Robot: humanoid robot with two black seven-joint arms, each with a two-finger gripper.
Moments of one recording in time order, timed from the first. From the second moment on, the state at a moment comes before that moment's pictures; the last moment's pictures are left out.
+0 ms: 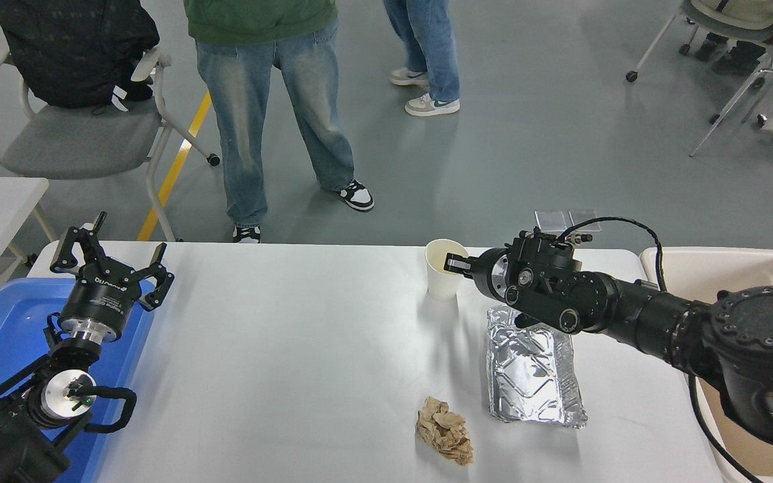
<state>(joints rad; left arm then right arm) -0.42 0.43 -0.90 -0.65 0.01 -0.51 -0.56 1.15 0.00 -0.26 0.55 -0.77 0.00 -0.15</state>
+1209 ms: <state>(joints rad) -0.43 0.43 -0.90 -0.65 0.01 -0.51 -0.56 1.25 0.00 -0.26 0.65 -0.75 0.15 -0.13</state>
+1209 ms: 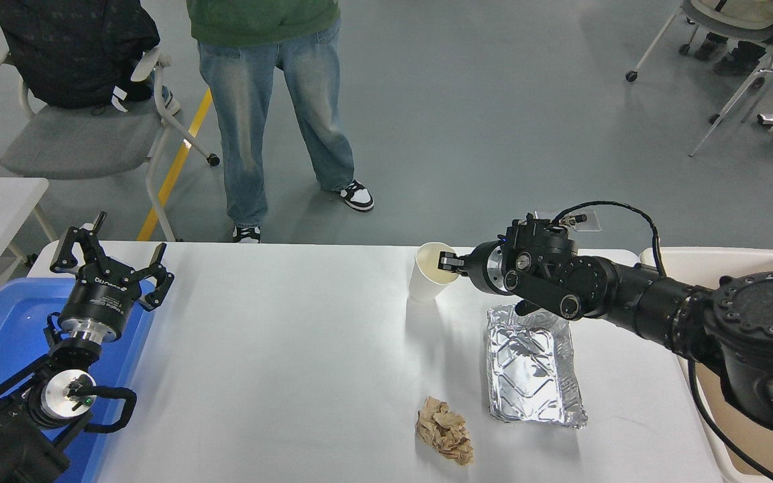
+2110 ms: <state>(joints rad) -0.42 0.43 -0.90 -0.65 0.01 -0.51 -0.56 1.56 -0.72 -0.27 1.37 -0.75 0.25 -0.13</state>
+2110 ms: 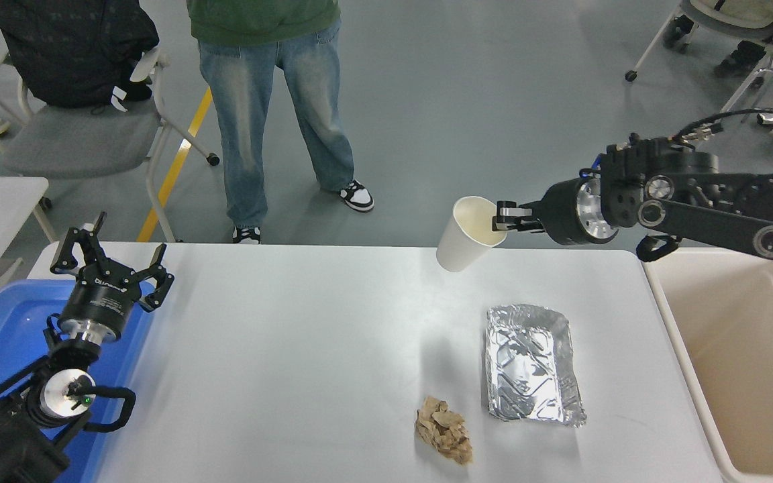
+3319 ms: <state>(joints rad) -0.43 0.44 -0.89 -0.65 0.01 -0.51 -0.56 1.15 -1.20 -0.25 1.05 -0.87 0.25 0.09</state>
